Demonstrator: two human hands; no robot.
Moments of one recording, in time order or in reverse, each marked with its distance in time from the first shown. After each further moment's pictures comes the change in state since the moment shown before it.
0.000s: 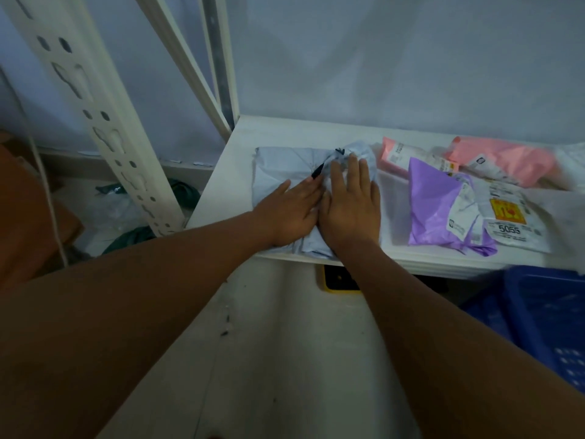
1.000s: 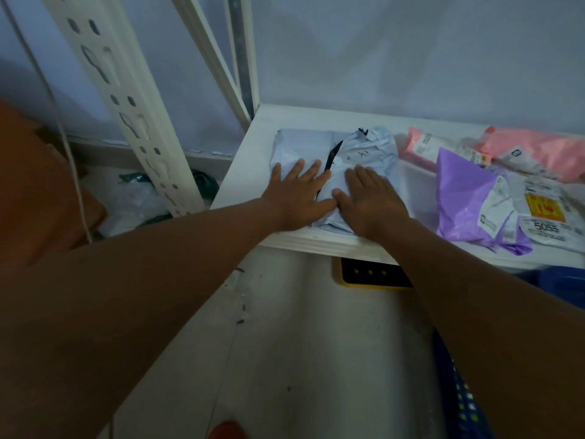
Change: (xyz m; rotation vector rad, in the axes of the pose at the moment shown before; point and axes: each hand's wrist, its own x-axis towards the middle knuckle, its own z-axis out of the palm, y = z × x) left_hand -0.006 -0.016 -0.006 0.132 -0.080 -0.208; right_hand 0.021 0.024 0.003 -0.078 -0.496 -0.133
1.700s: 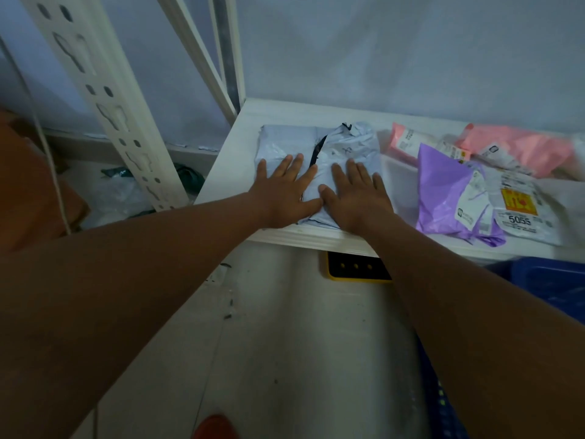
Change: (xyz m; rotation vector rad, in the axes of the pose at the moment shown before) left_hand -0.001 0.003 0.002 0.080 -0.008 -0.020; right_hand -0.004 -0.002 -0.004 -0.056 -0.077 0.080
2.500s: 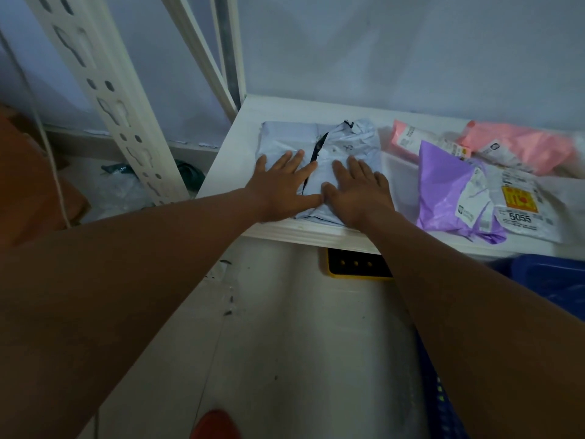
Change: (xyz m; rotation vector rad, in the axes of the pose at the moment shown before) left_hand 0.003 -0.008 0.000 -0.057 0.022 0.016; right_hand 0.003 0.002 -0.001 0.059 0.038 0.014
